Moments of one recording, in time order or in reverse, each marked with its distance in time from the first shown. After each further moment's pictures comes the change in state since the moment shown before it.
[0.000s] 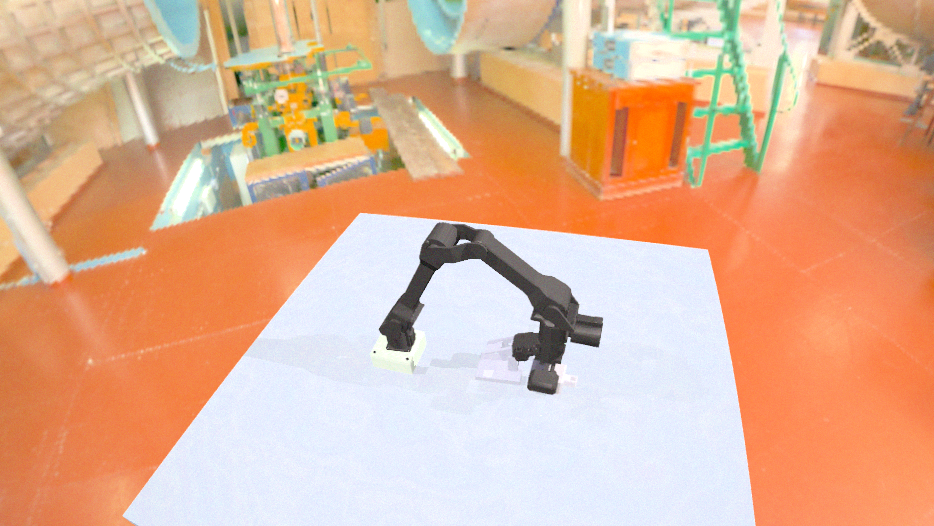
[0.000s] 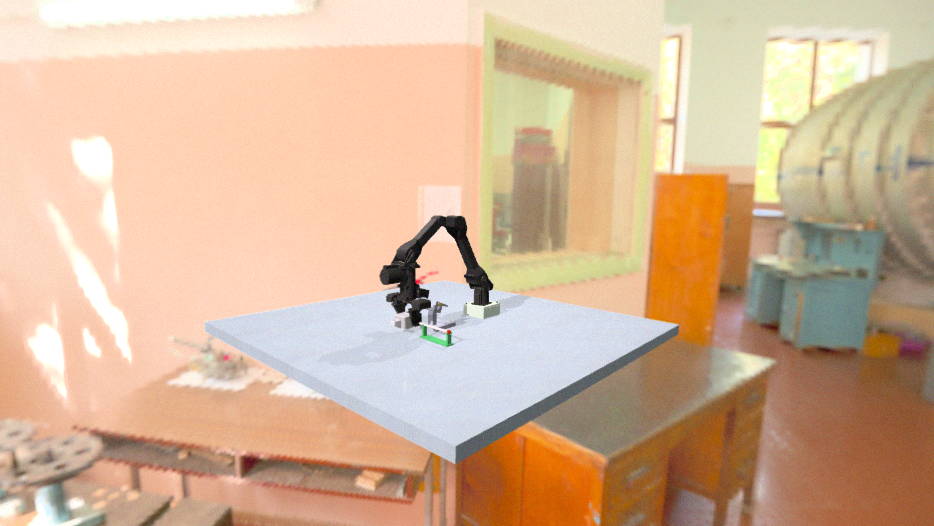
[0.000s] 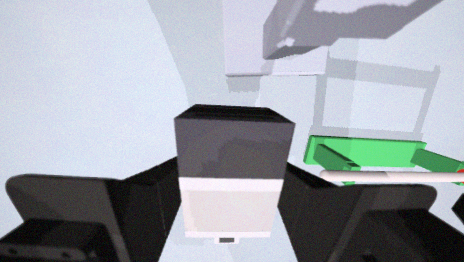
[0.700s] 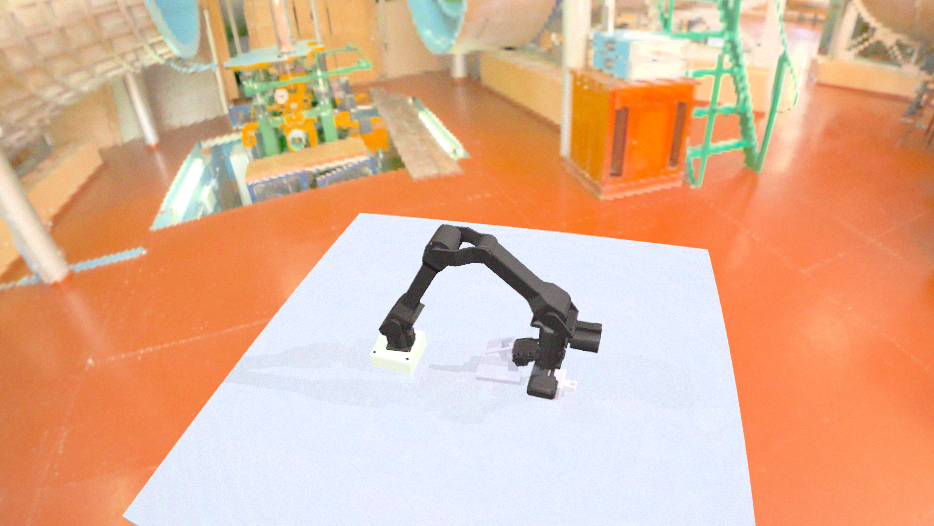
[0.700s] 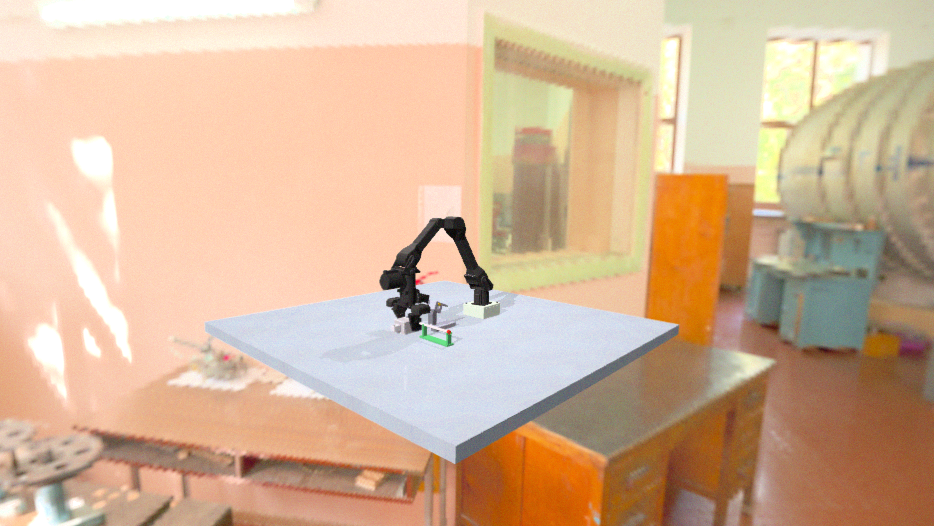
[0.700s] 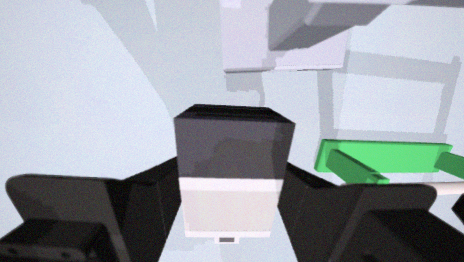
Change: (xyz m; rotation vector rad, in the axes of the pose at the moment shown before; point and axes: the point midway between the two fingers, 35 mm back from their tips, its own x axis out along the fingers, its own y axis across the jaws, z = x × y) arm 0.018 0.000 -0.001 0.017 0.003 0.000
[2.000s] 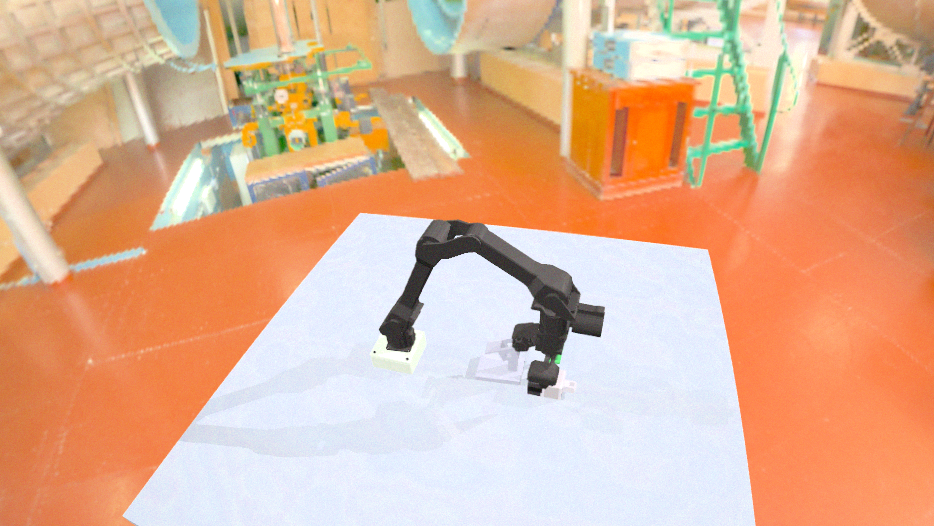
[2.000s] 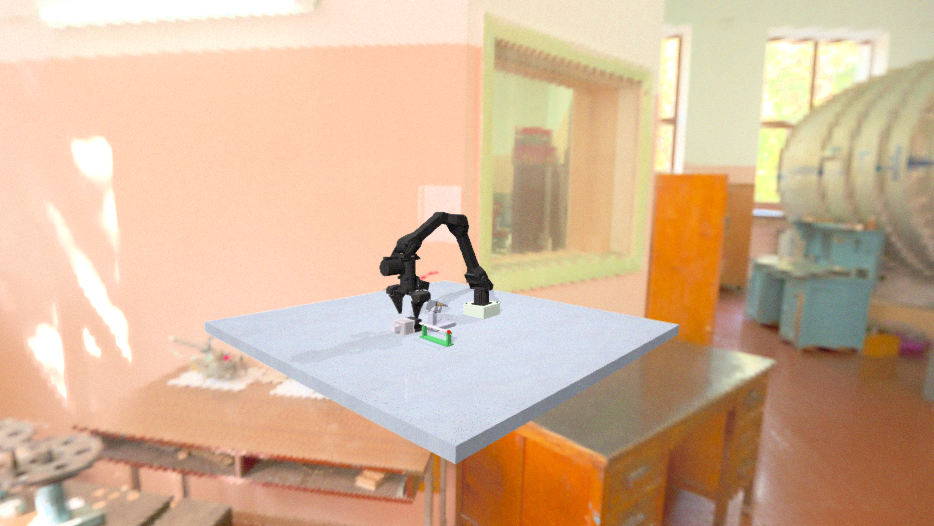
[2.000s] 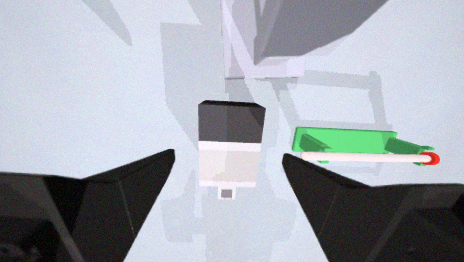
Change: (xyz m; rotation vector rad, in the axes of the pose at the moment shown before) arm -0.047 0.000 0.002 -0.004 -0.008 -0.001
